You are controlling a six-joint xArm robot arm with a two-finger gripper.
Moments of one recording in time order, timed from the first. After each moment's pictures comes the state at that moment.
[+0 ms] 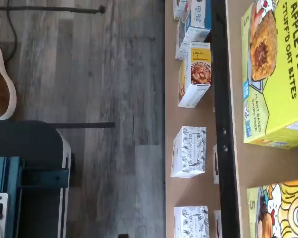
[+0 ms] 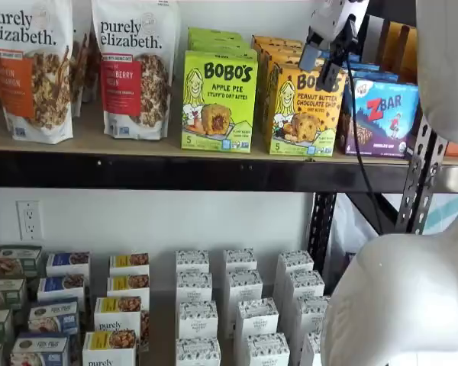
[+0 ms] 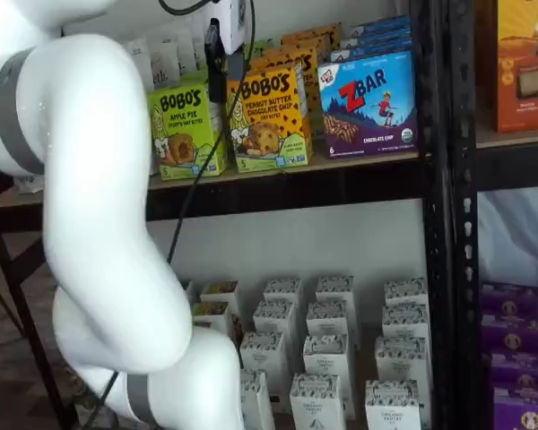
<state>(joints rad) -0.14 -0.38 -1.45 0.29 1.80 -1.62</state>
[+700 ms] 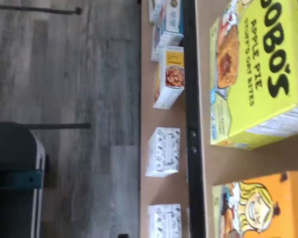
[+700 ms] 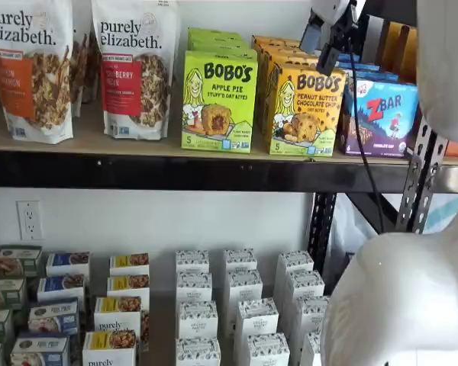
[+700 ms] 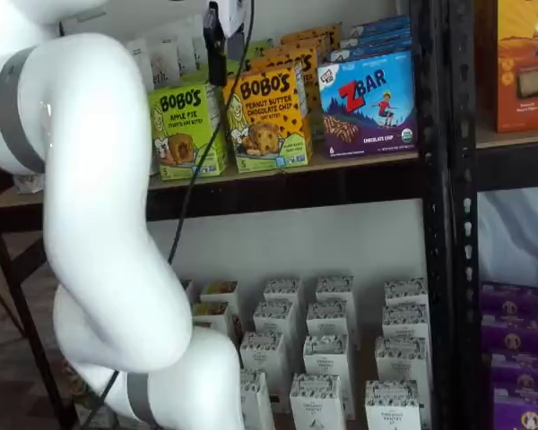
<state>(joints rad) -0.14 -0.37 -1.51 0.30 1.76 -1.62</state>
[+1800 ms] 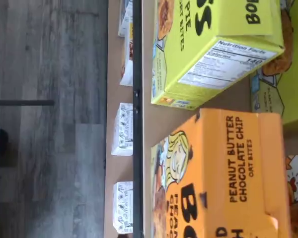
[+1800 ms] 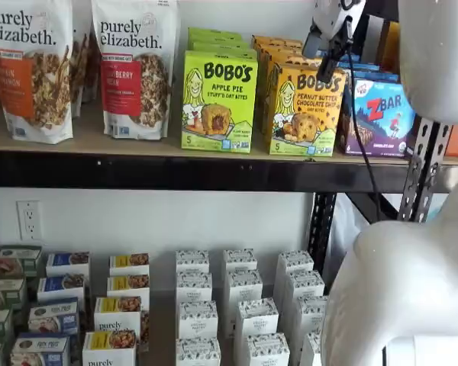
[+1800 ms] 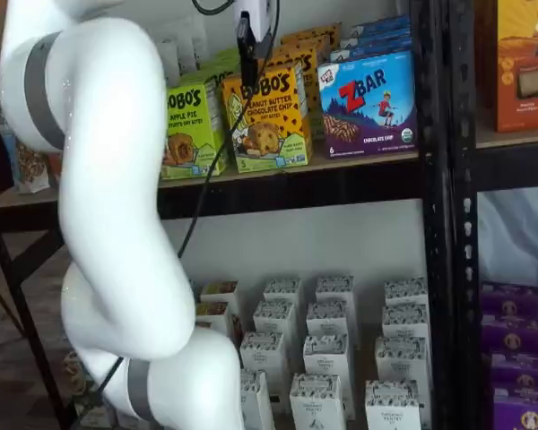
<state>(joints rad) -0.17 -0.27 -1.52 0.26 1.62 -1.68</state>
